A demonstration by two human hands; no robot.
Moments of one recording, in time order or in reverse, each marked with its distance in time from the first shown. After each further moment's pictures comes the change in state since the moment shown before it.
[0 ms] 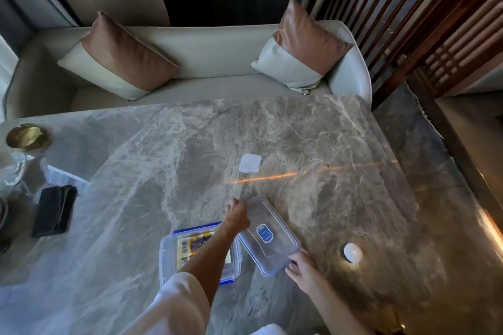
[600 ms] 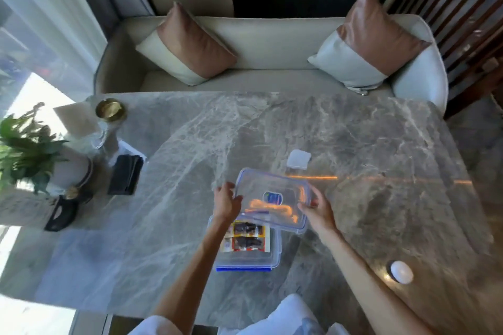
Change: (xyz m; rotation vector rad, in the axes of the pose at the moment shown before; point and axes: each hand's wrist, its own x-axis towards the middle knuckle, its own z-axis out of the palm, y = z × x) left_hand -0.062 -0.109 -0.058 -0.604 0.511 -0.273; right_hand -0.018 -0.068 0.110 -0.535 -0.169 -0.733
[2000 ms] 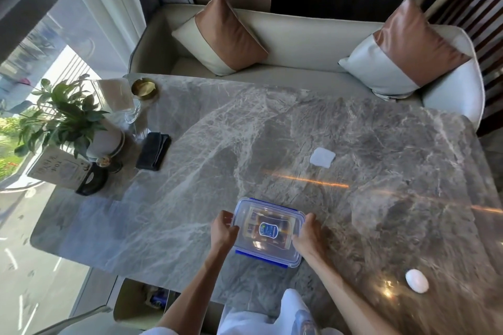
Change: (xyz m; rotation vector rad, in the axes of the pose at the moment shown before) left_hand -0.066 -0.108 -0.003 -0.322 0.058 -0.268; right_hand -0.081 0.019 0.059 -0.915 -0.134 0.049
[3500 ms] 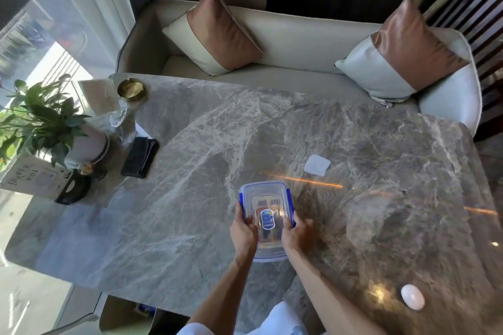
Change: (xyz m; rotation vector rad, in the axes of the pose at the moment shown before) left_hand 0.004 0.045 0.080 -0.090 0.136 0.030; right_hand 0.057 -0.015 0.025 0.299 0.248 0.153
